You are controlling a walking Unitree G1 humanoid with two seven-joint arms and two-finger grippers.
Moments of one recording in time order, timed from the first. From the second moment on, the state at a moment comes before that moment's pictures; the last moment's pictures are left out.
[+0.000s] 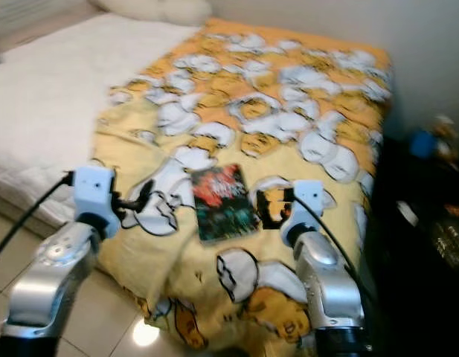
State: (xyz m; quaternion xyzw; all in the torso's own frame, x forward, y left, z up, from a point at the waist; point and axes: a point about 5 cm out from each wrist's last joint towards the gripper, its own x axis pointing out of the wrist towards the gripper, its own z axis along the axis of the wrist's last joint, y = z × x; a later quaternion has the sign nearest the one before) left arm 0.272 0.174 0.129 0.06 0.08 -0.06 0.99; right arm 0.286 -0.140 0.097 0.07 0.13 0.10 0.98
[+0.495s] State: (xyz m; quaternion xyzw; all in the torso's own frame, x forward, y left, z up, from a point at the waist) left arm 0.271 0.172 0.124 0.06 0.09 -0.07 0.99; right arm 0.283 -0.138 0.090 0.08 0.14 0.10 0.98
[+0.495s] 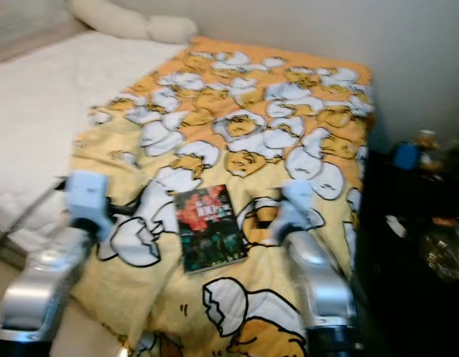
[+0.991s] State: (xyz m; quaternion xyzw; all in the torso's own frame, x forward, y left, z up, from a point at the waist) left arm 0.262 0.160 0.123 0.07 0.10 -0.19 0.97; right arm 0.281 -0.154 0.064 0.12 0.19 0.15 0.96
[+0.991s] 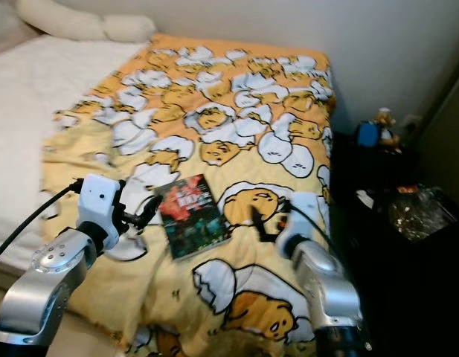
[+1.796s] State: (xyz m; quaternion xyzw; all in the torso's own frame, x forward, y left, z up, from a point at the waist) left arm 0.265 0.159 0.120 0.07 0.10 -0.12 0.99; right arm 0.277 -0.157 0.079 0.12 0.15 0.14 0.97
